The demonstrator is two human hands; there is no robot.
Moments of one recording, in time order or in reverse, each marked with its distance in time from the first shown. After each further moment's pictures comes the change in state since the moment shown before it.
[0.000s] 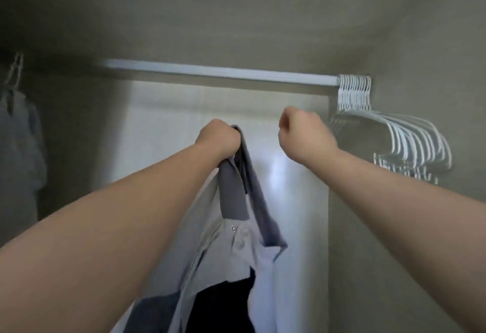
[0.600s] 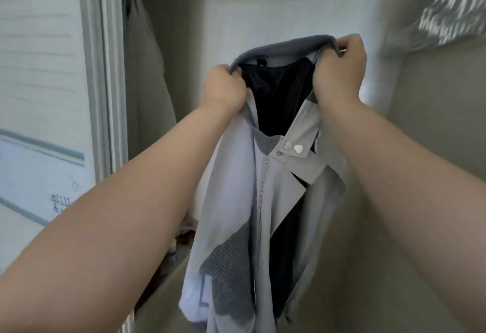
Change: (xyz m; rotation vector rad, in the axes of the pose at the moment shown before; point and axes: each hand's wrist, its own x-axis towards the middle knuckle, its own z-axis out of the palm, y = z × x) left_hand -0.228 -0.043 -0.043 -0.044 0.278 -0.209; right_hand -0.176 -0.046 -0.045 1.102 0.073 0.491
